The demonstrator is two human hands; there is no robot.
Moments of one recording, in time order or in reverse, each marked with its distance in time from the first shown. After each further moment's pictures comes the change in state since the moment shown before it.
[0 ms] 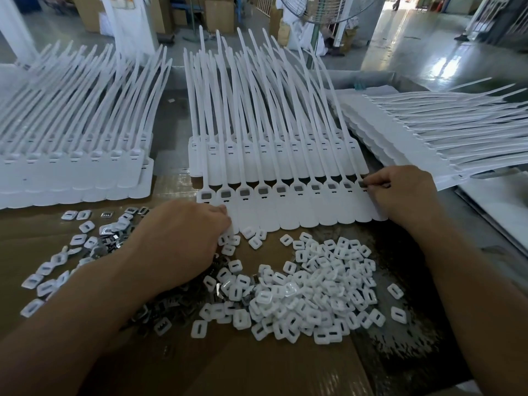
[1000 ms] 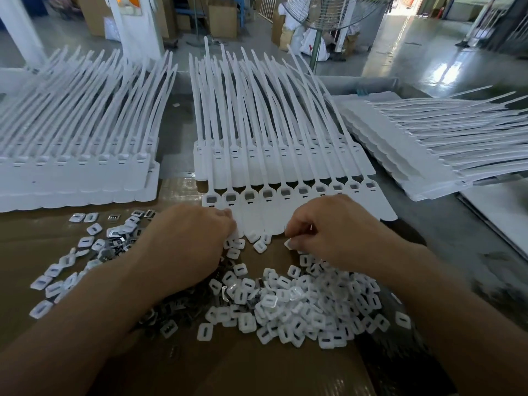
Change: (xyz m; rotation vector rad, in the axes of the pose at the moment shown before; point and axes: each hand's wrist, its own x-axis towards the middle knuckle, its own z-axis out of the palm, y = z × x) left_hand -0.002 0.004 -0.005 0.028 -0.018 0.005; right_hand -0.064 -0.086 -0.010 -0.030 -0.503 -0.486
